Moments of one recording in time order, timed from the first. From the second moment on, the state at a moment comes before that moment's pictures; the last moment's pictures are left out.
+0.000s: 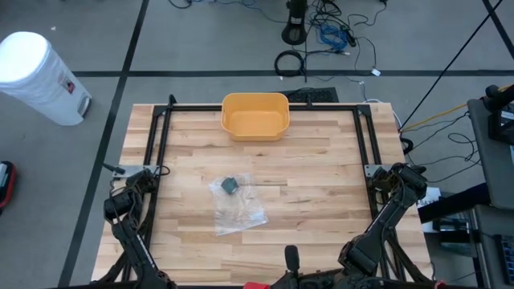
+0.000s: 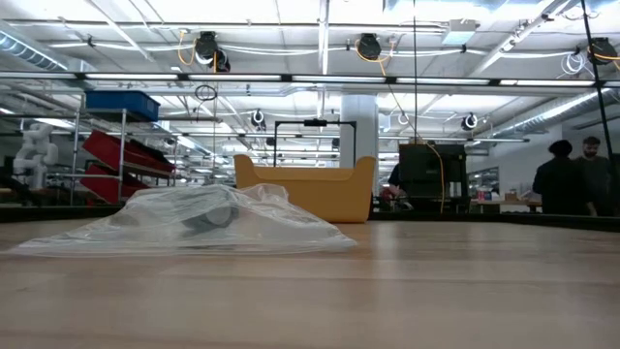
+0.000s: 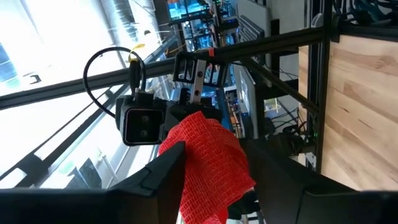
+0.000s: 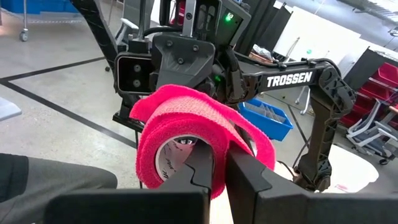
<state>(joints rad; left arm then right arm) -1.04 2.12 1.80 0.52 -1.12 1.92 0.86 1.92 1.76 0.04 0.68 -0.22</state>
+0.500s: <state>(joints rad) -1.07 2.12 1.80 0.60 -1.12 1.95 0.86 1.92 1.76 0.04 0.68 -0.22</state>
